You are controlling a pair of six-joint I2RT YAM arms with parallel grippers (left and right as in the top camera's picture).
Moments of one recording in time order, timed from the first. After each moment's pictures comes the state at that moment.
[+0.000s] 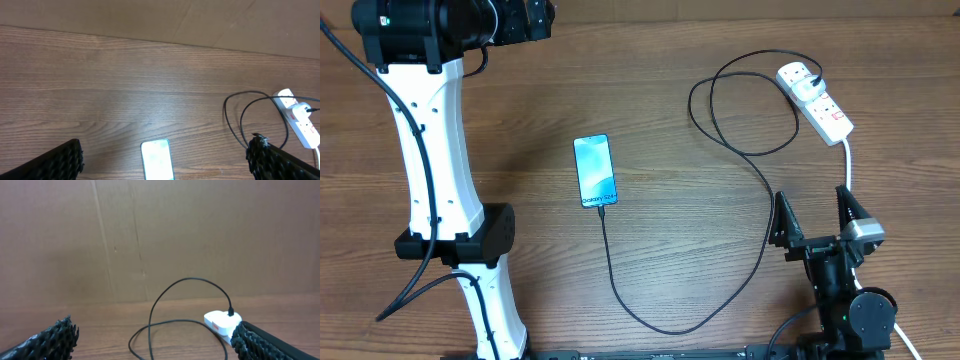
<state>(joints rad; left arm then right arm) -0.04 2.20 2.97 -1.60 0.16 -0.21 0.08 0.05 0.10 0.09 -0.04 0.15</state>
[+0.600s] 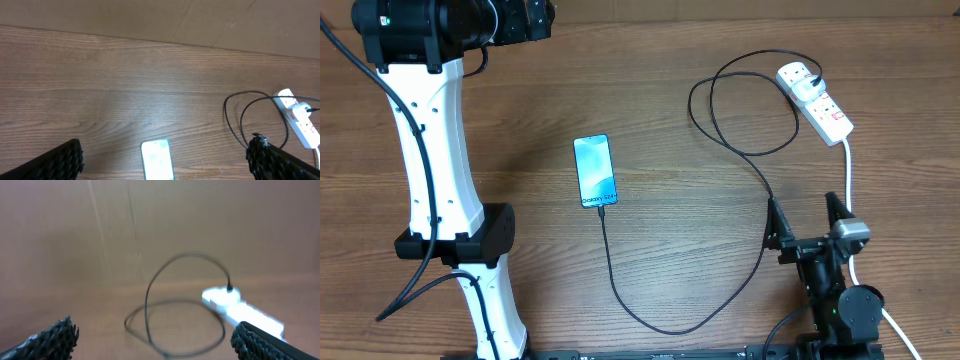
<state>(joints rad) -0.04 2.20 2.97 -1.60 0.16 -0.21 0.08 0.01 0.02 0.04 -0.05 0.15</state>
